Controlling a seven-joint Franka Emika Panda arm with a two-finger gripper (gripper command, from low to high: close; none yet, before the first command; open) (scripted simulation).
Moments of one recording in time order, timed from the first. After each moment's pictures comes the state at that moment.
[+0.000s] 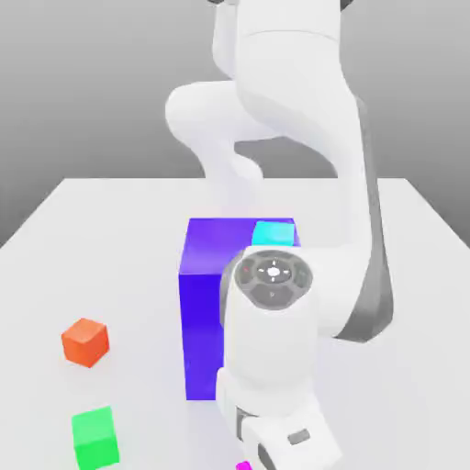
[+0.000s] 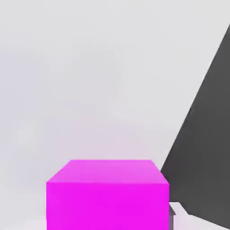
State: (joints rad) arm 0.28 0.53 -0.18 -2.24 0.25 2.75 -1.34
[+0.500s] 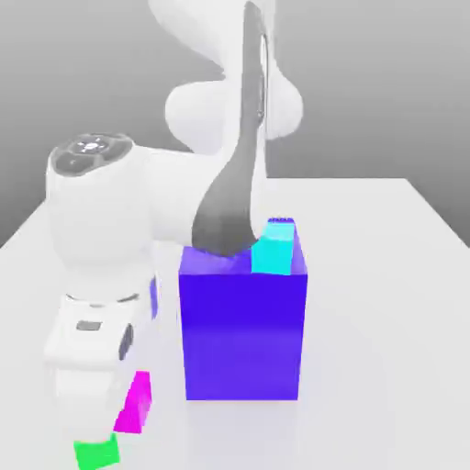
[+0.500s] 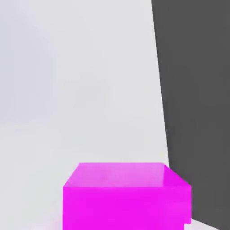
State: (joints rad) arm 0.18 0.23 -0.50 -2.39 0.20 2.58 -0.98
